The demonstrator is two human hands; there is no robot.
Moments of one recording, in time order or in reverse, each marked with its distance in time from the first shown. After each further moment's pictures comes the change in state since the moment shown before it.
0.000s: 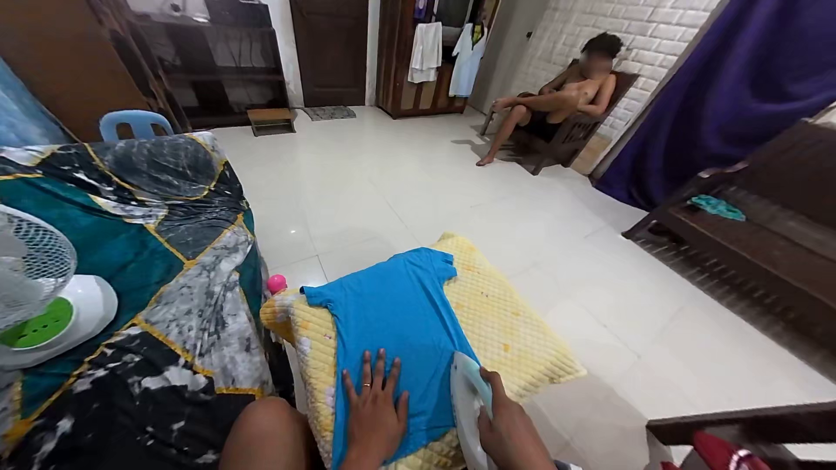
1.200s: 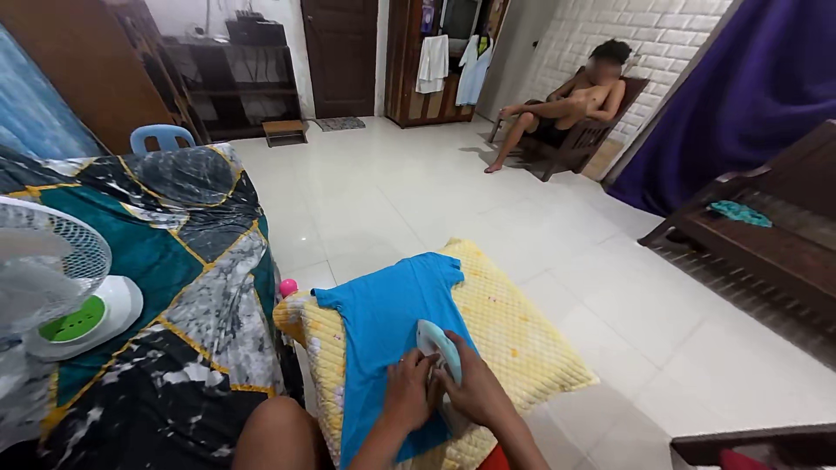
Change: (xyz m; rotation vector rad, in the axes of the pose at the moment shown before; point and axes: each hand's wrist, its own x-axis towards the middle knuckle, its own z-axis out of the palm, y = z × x) left_hand 0.043 0.031 -0.044 -0.431 -0.093 0.172; right_hand 0.054 -0.045 0.003 0.106 0.015 -0.390
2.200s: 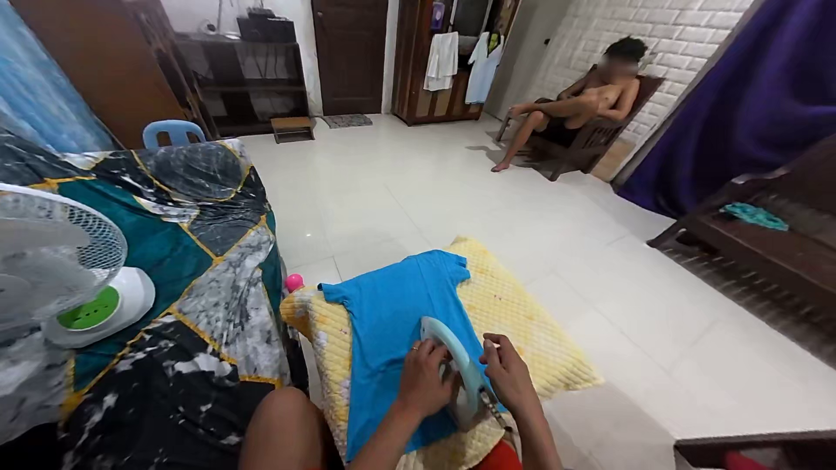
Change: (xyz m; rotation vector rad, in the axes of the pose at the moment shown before) left_hand 0.011 0.010 0.009 -0.098 0.112 0.078; right_hand 0.000 0.039 -0.007 0.340 0.300 0.130
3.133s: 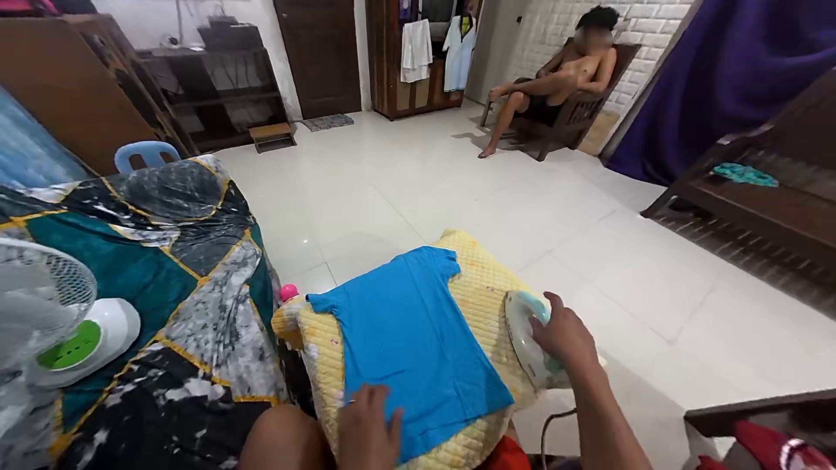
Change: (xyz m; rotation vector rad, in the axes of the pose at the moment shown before) left_hand -0.100 -0.006 -0.069 0.246 -0.043 -0.319; right_hand 0.071 0.039 -0.099 -0.534 0.188 0.155
